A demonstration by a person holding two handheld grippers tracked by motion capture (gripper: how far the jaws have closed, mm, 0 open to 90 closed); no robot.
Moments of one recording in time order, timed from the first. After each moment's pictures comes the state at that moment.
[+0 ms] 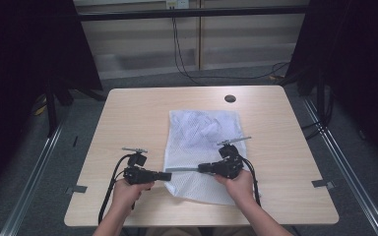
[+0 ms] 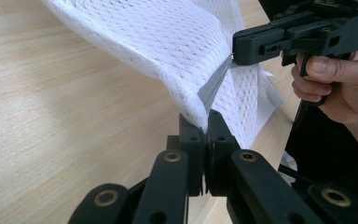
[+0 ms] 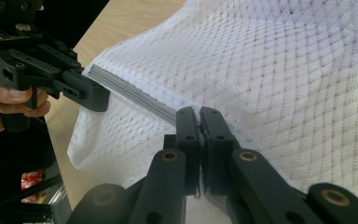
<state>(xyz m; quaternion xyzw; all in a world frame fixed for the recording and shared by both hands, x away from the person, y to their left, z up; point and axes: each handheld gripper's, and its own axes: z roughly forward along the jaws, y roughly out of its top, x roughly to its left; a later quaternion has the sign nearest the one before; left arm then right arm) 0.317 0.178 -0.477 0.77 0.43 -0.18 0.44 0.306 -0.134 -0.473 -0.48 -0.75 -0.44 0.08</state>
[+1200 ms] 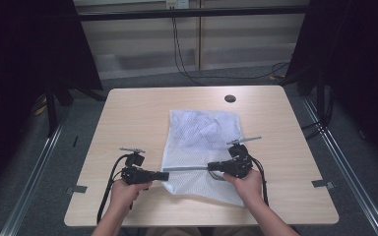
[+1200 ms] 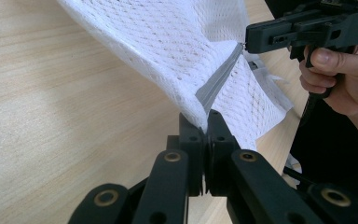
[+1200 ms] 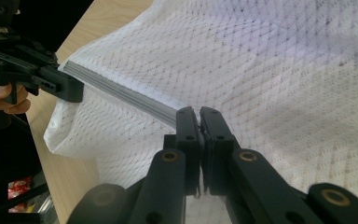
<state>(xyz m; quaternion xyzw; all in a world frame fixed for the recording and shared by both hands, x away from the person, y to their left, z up) 0.316 0.185 -0.477 0.77 0.44 -0.18 0.44 0.305 -0.160 -0.475 -0.50 -0.75 -0.44 0.06</state>
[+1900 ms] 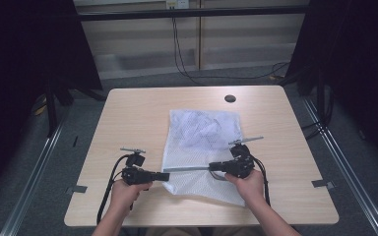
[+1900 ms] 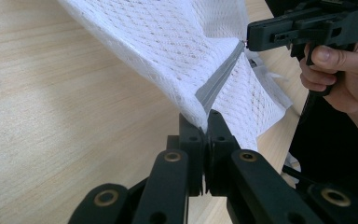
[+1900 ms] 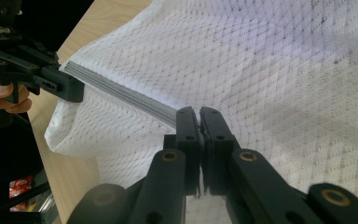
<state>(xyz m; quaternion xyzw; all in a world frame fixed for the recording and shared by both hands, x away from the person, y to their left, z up) 0.316 0.184 -0.478 0.77 0.43 -0.17 0.43 0.304 -0.164 -0.474 -0.50 -0.75 -0.44 0.06</state>
